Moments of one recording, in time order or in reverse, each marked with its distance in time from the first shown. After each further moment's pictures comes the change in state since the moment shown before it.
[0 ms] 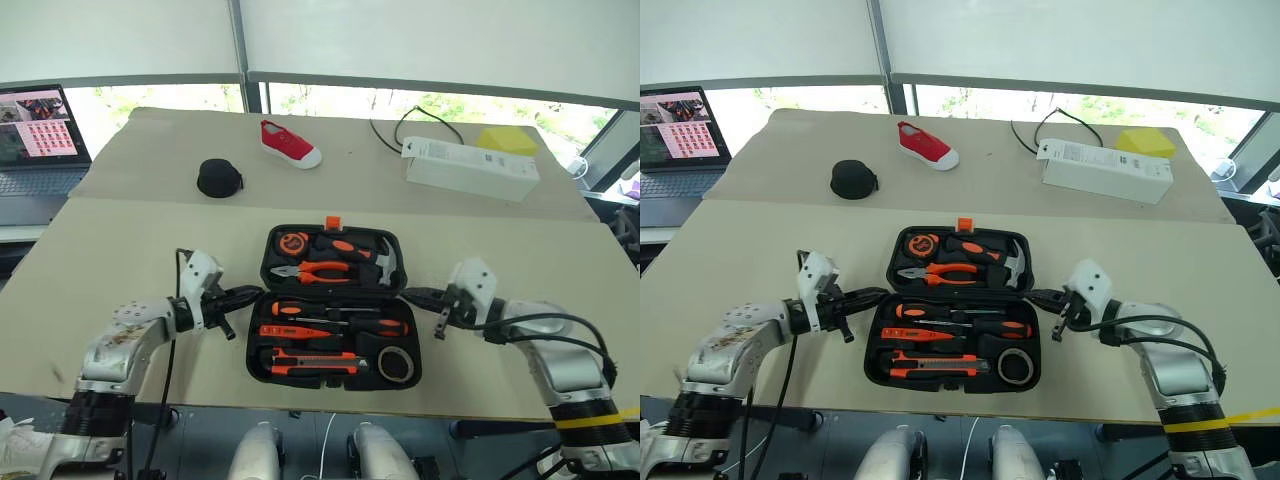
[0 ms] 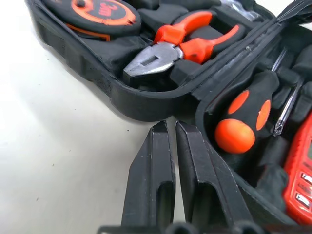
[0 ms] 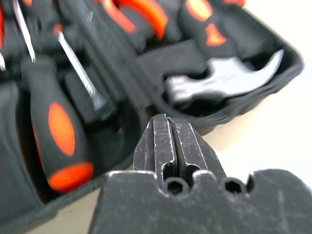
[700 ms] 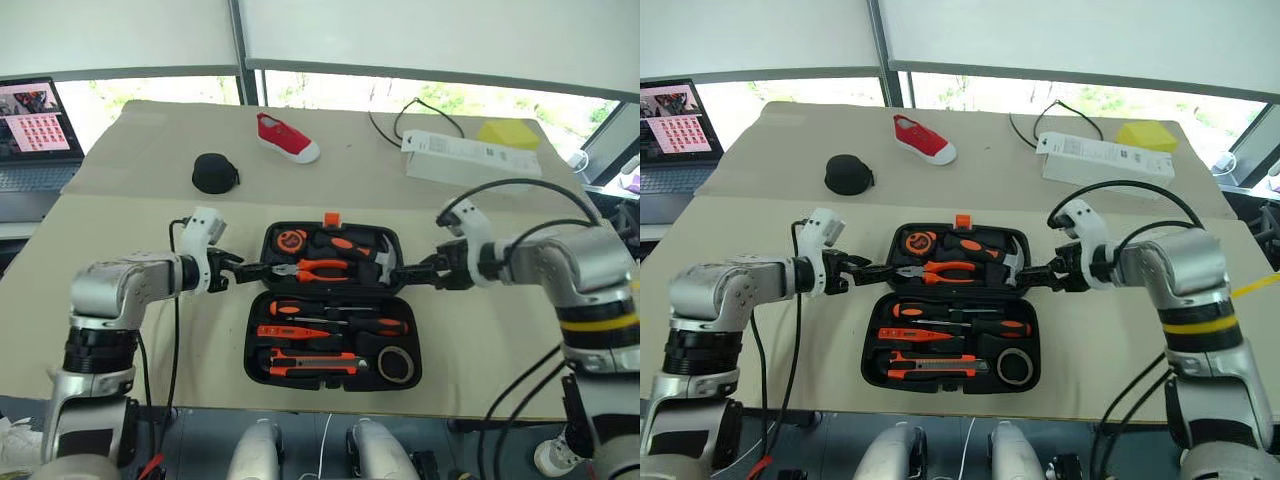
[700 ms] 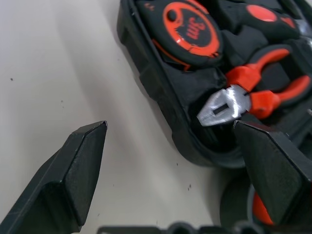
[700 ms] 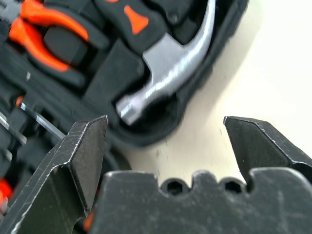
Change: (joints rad) left arm -0.372 -0.070 0.022 -0.003 -0.124 0.760 0.304; right arm -0.575 -0.022 0.130 0.119 0.226 1.082 -0.283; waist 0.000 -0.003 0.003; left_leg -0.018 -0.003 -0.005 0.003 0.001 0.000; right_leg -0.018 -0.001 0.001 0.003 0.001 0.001
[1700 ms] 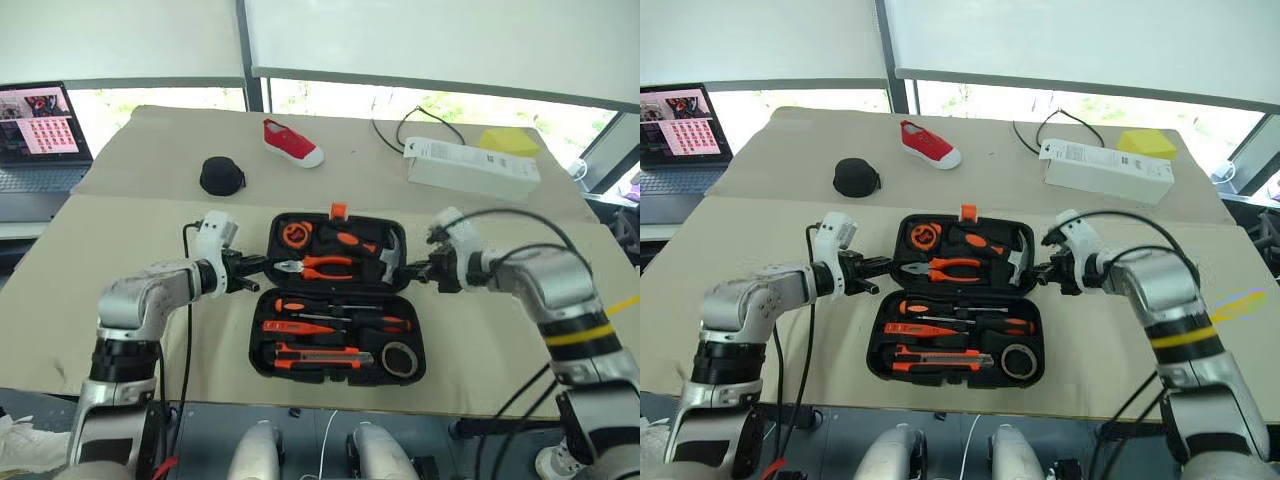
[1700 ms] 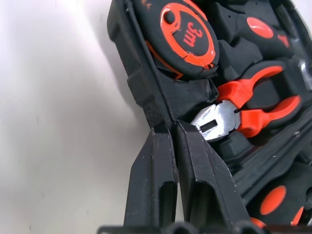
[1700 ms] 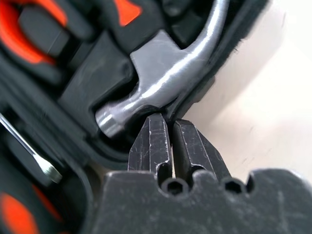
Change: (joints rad) left arm 0.171 -0.087 0.030 -0.022 0.005 -0.394 -0.069; right arm 0.215 -0.022 0.070 0.007 -0.196 -0.630 0.130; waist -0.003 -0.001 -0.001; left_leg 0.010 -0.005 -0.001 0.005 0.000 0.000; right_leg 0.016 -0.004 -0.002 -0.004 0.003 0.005
